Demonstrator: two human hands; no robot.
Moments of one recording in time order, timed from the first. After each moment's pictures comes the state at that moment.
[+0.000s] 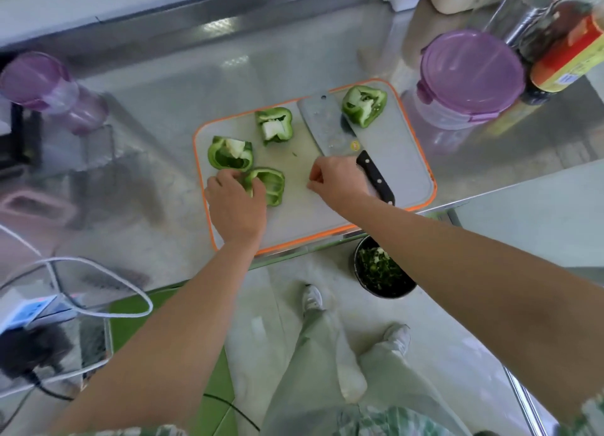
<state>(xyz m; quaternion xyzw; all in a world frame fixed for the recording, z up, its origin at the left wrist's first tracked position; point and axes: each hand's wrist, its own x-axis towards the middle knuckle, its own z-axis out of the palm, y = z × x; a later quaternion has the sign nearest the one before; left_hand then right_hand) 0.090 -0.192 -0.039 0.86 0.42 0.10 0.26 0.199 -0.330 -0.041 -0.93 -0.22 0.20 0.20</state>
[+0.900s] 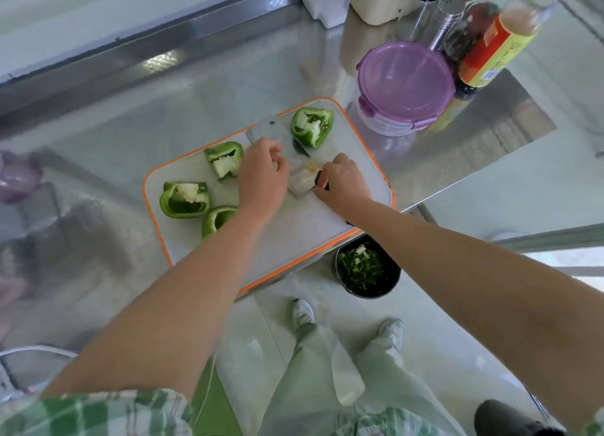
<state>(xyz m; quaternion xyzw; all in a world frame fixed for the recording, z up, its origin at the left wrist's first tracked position) 0.210 -0.235 -0.025 0.92 0.16 0.06 0.35 0.241 -0.385 -0.041 -0.96 -0.12 0.18 0.17</state>
